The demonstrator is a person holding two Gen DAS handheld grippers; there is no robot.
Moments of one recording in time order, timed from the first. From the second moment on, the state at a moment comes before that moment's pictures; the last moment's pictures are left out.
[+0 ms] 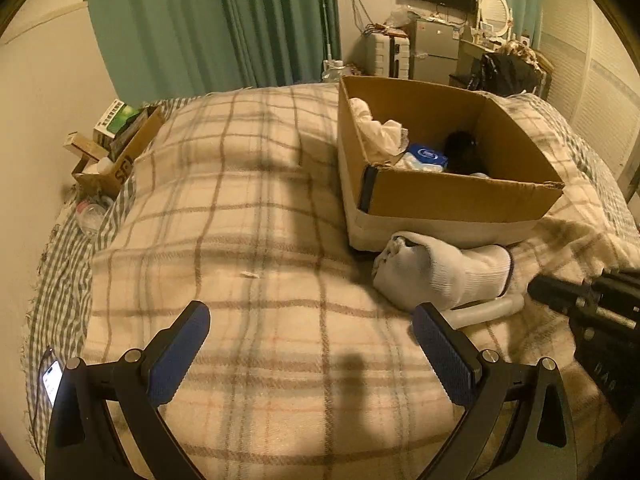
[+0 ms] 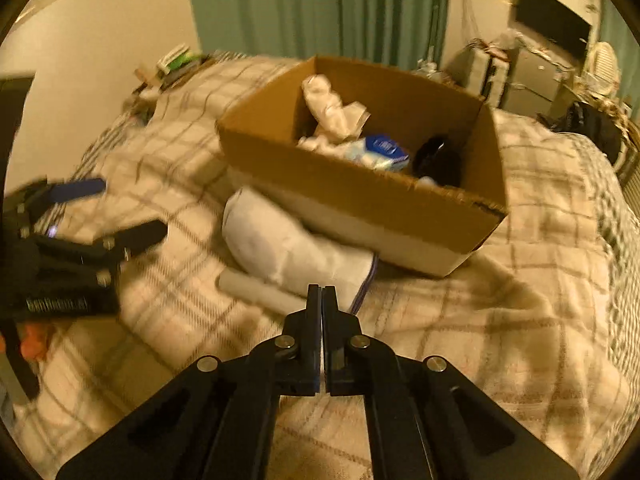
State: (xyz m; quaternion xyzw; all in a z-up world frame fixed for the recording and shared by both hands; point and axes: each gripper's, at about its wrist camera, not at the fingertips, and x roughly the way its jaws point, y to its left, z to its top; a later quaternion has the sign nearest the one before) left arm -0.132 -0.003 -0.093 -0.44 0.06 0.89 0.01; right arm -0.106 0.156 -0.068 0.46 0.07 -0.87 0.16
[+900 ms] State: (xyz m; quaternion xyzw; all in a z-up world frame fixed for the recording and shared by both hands) left arm -0.134 -0.014 -0.099 -0.46 0.05 0.89 -0.01; right arm -0.112 0.132 -0.079 0.45 0.10 -0.88 0.16
